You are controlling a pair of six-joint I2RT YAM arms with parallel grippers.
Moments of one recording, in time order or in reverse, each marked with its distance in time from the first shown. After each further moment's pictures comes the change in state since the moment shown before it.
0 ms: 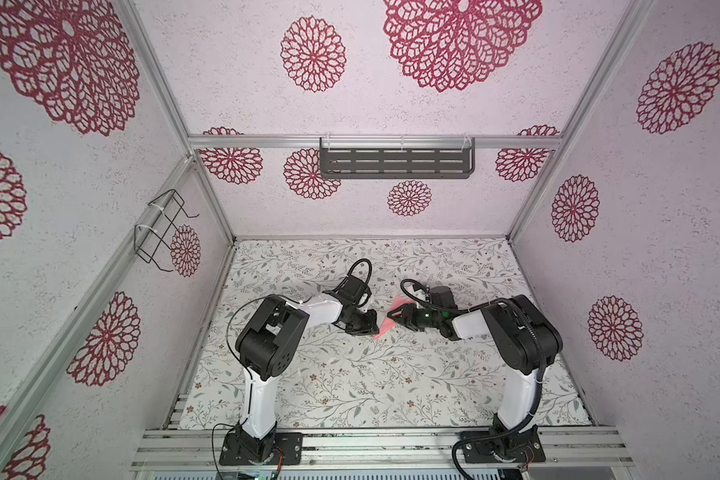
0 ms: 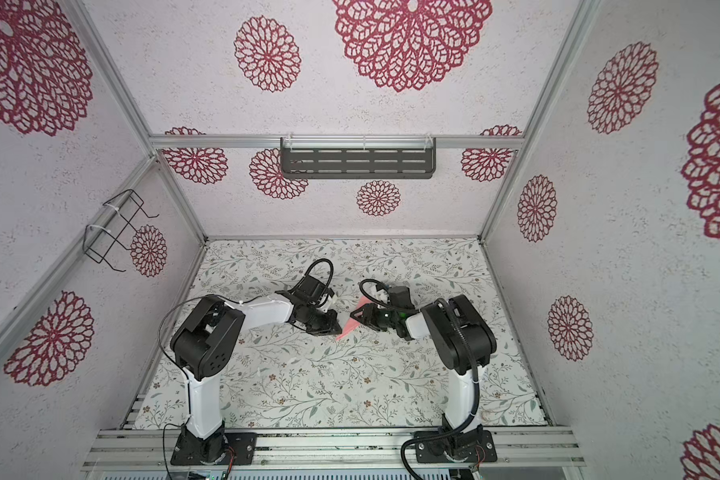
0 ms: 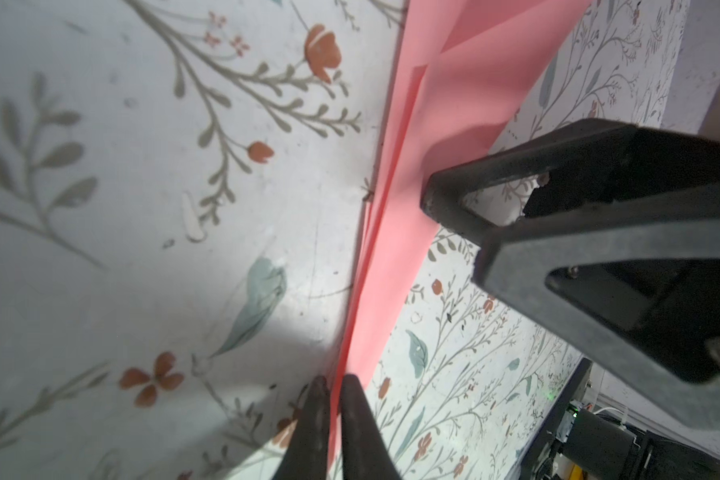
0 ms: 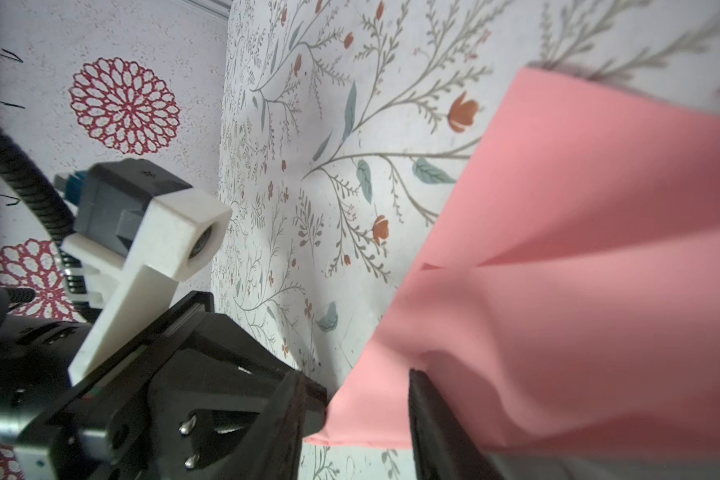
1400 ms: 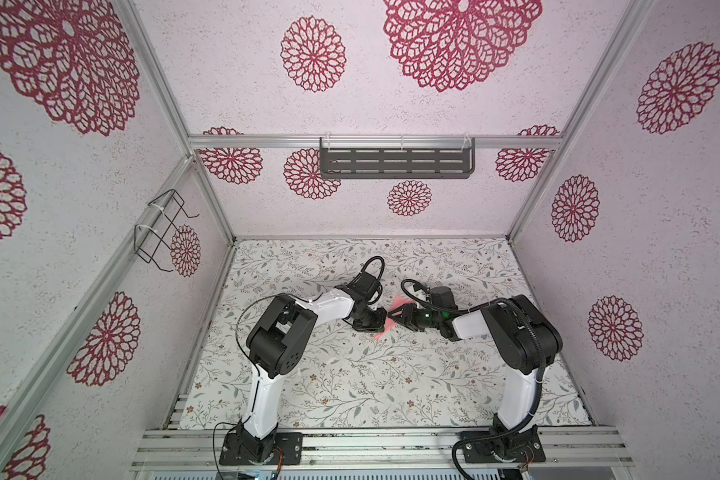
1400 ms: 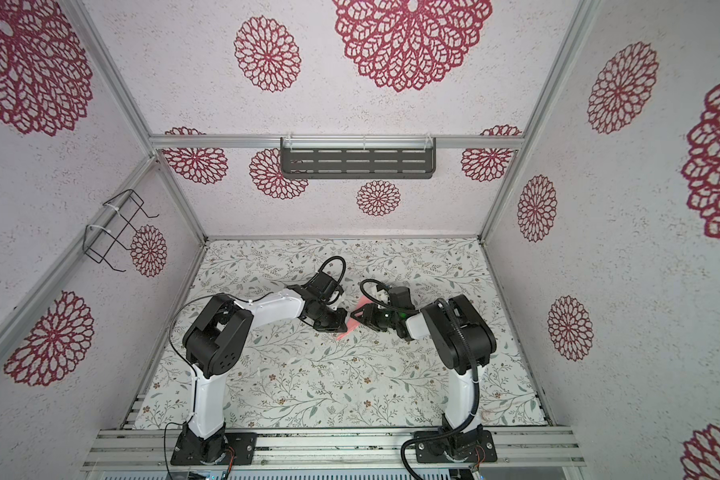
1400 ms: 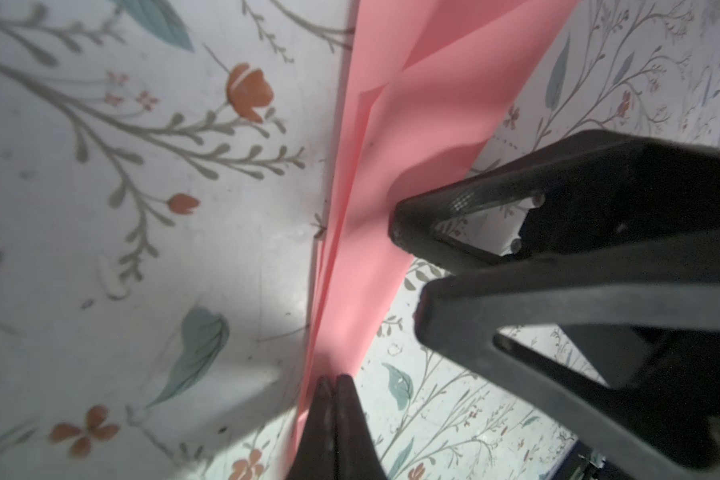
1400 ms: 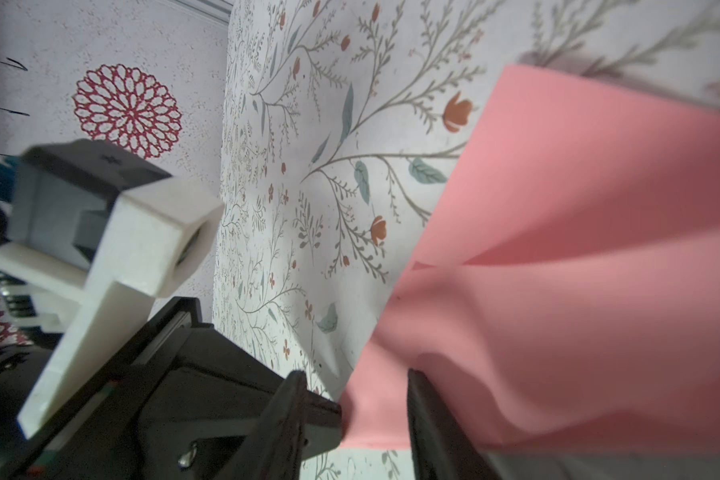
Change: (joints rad) left arm -0.073 0.063 0.151 -0.131 -0.117 0.029; right arm -0.002 0.002 -0.006 0.016 0.000 0.020
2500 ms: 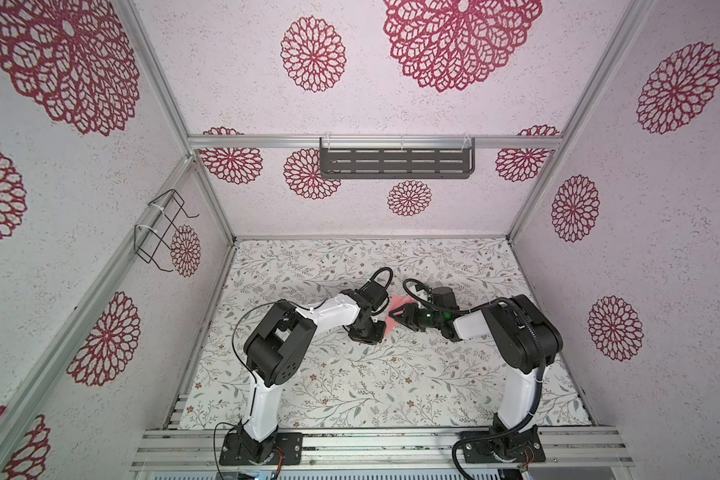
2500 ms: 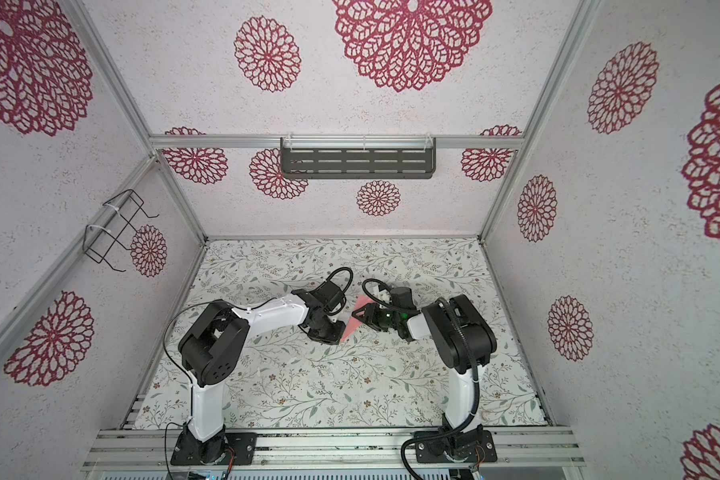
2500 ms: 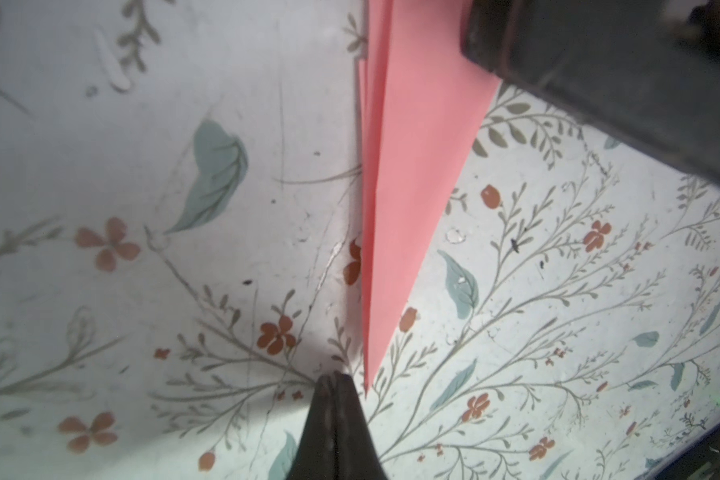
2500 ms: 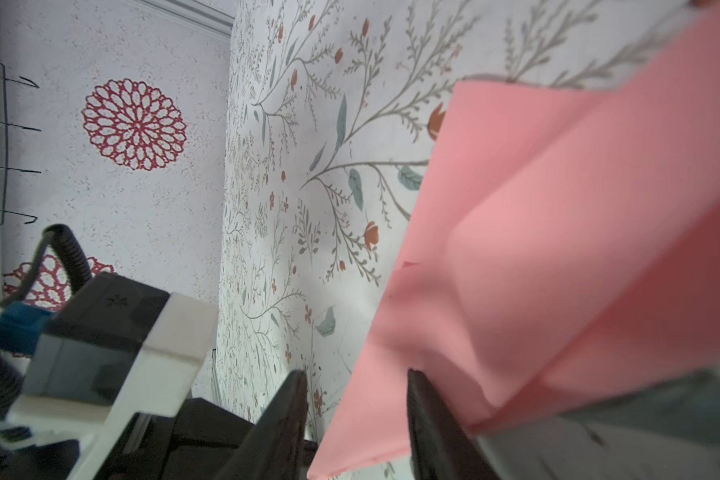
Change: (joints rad) left arm -0.074 -0.070 -0.026 -0.184 -0.163 0.042; right arm -0.013 0.006 -0.012 0.032 -0.005 0.028
